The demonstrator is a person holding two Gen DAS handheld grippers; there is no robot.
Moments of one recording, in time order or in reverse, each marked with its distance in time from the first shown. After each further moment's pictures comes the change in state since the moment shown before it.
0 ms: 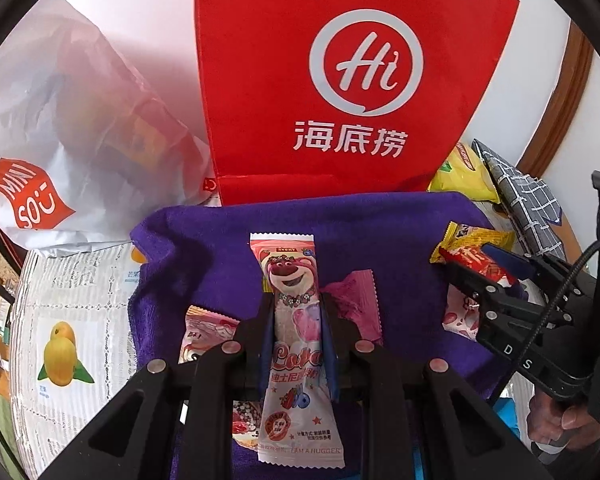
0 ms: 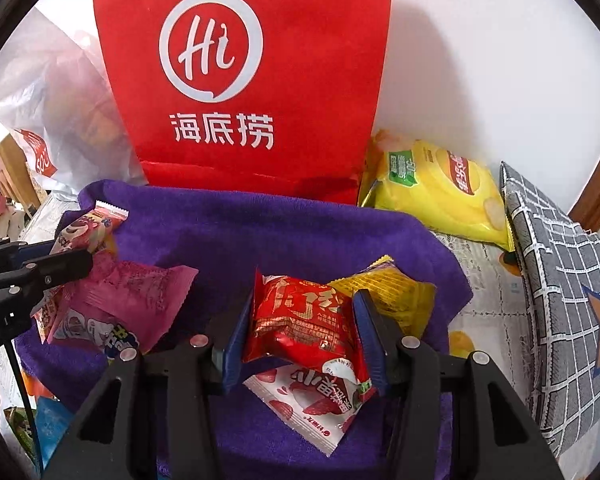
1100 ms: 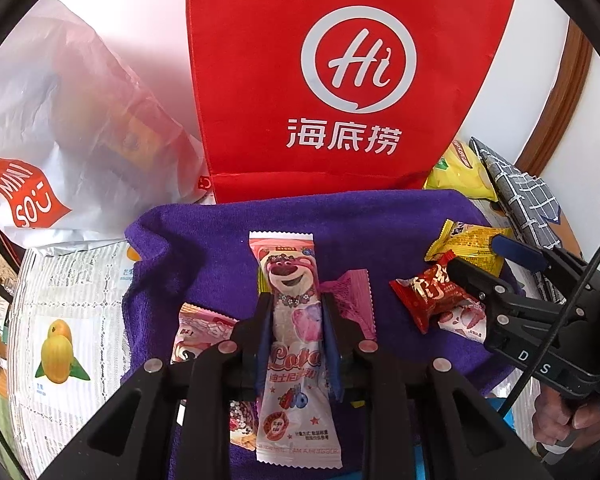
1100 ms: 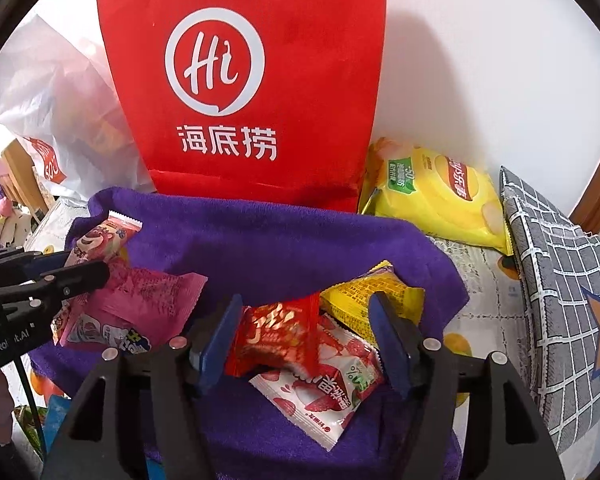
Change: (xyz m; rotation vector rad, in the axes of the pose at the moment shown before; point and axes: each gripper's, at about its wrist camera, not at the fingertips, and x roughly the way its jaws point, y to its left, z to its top) left arm 0.002 -0.004 -0.002 0.000 0.007 0.000; right arm -0.011 -0.005 0.006 0.012 -0.023 0.013
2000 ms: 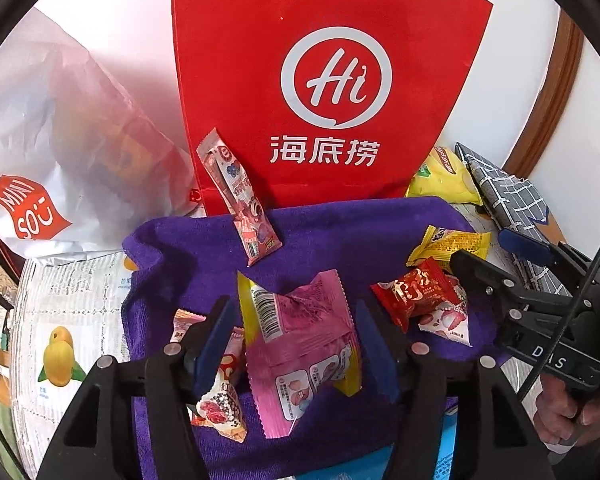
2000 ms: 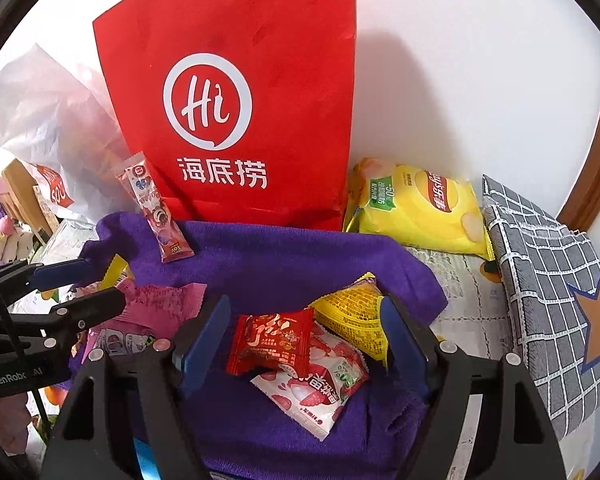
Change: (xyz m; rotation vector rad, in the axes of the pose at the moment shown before) left arm -0.015 -0.006 0.004 0.015 -0.018 -0.025; right arm -0.029 -0.005 0.007 0.038 -0.030 -0.006
